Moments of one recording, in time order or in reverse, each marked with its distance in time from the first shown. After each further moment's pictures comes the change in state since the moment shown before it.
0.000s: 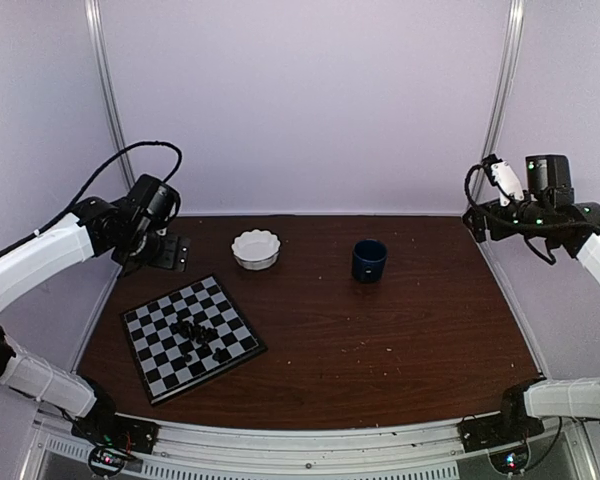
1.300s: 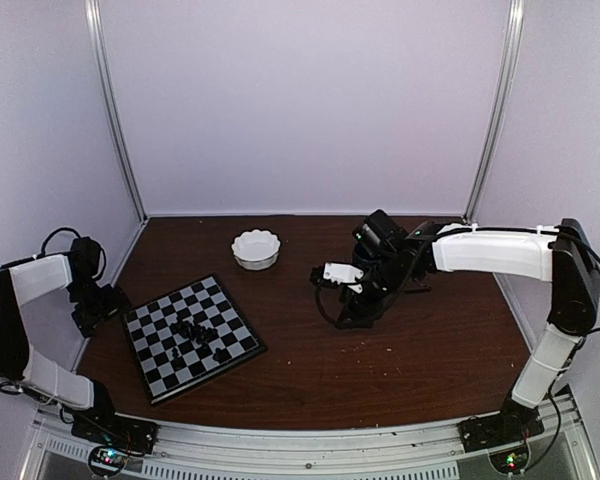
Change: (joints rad) left arm 0.809 0.021 -0.454 0.140 0.409 -0.252; right arm 0.584 0.676 0.058 0.075 -0.368 -0.354
